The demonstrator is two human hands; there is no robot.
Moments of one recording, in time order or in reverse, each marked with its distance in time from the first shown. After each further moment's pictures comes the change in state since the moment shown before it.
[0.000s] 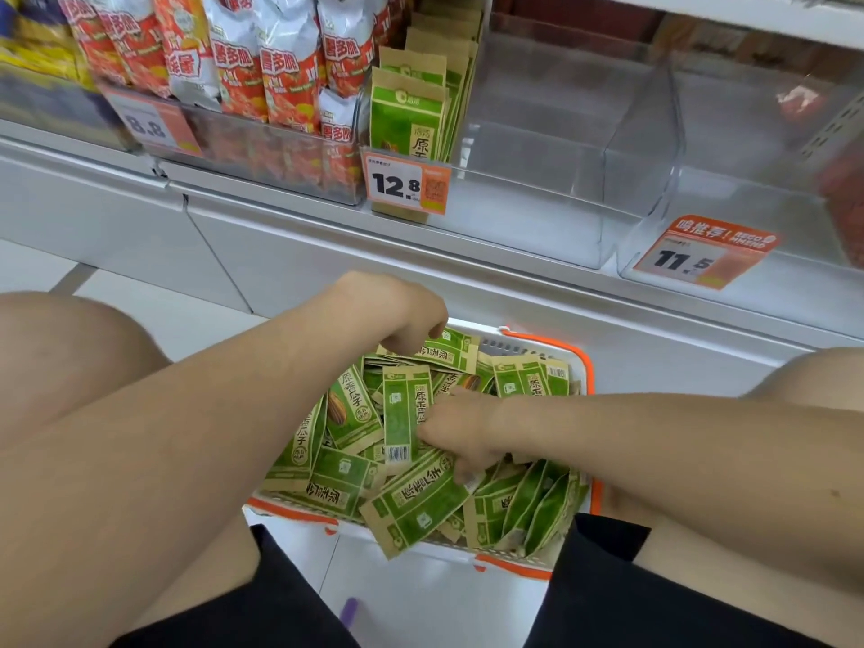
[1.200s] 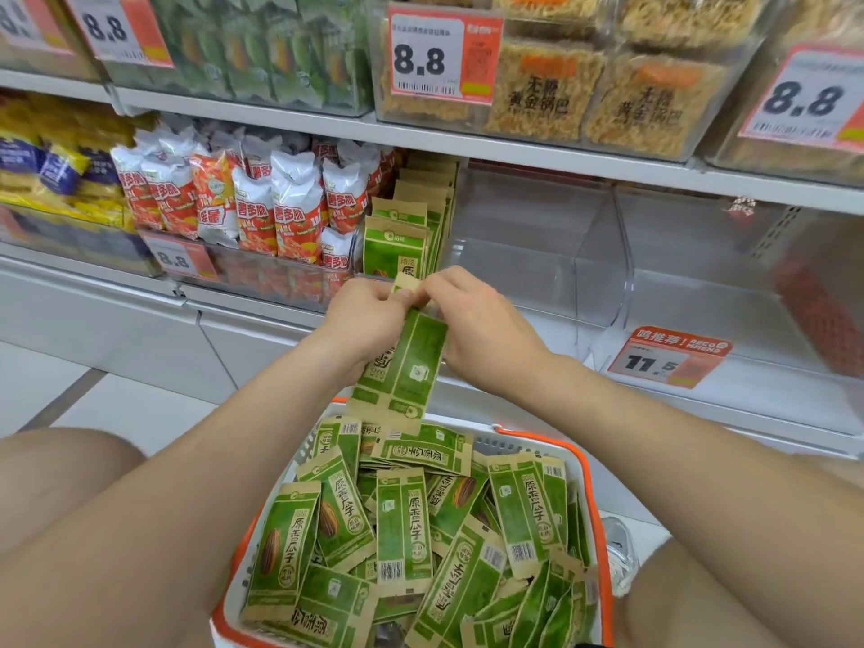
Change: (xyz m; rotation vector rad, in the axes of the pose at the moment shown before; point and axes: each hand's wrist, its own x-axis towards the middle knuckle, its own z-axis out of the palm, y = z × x) left_hand -0.027 -0.030 -0.052 -1.380 0.823 -0.236; right_hand -0.092 0.076 -0.162 0.265 1.106 0.325
